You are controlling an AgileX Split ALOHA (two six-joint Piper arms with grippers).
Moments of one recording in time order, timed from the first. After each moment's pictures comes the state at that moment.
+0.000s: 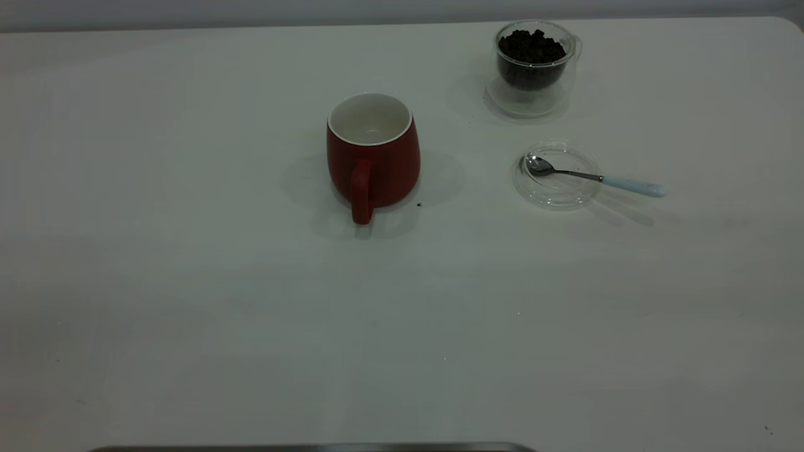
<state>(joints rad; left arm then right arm) 0.05 -0.02 -0.49 0.03 1.14 -0.02 -0.05 -0.02 -0.47 -0.01 1.13 -0.08</state>
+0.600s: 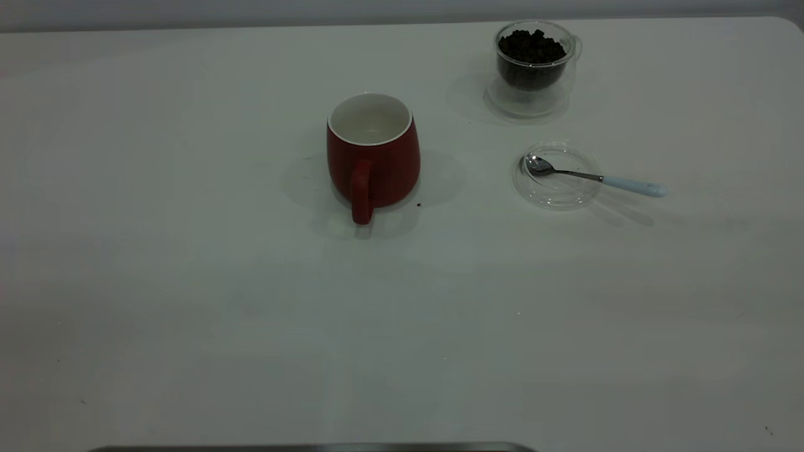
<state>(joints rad) 0.05 -0.02 -0.49 0.02 1.14 -0.02 -0.05 -0.02 -0.47 -0.01 1.13 -0.07</state>
